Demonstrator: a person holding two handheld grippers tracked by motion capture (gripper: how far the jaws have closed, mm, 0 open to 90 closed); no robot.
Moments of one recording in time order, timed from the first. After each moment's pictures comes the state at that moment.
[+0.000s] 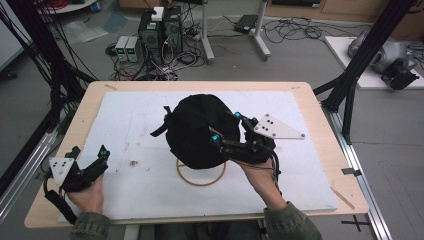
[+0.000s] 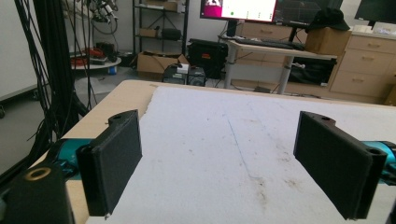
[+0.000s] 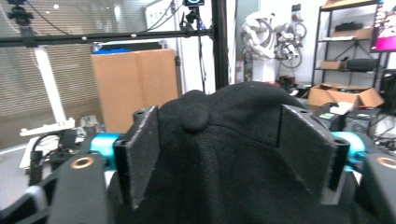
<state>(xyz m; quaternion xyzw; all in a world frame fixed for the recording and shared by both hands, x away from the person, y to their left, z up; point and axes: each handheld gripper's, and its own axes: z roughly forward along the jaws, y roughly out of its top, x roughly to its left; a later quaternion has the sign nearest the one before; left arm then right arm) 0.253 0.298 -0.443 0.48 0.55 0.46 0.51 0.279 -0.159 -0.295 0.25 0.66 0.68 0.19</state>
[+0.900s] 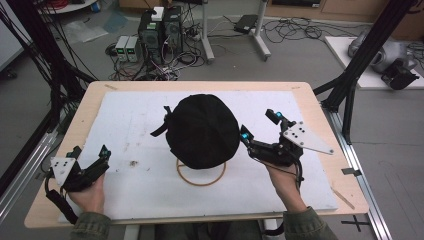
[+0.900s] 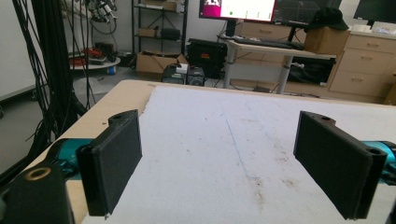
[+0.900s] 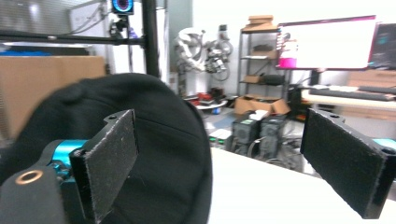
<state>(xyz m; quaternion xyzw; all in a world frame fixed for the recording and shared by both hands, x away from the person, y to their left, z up) 0.254 0.295 -0.443 0.49 0.54 0.46 0.51 0.273 -0.215 -0.308 0.32 0.62 0.65 0.32</state>
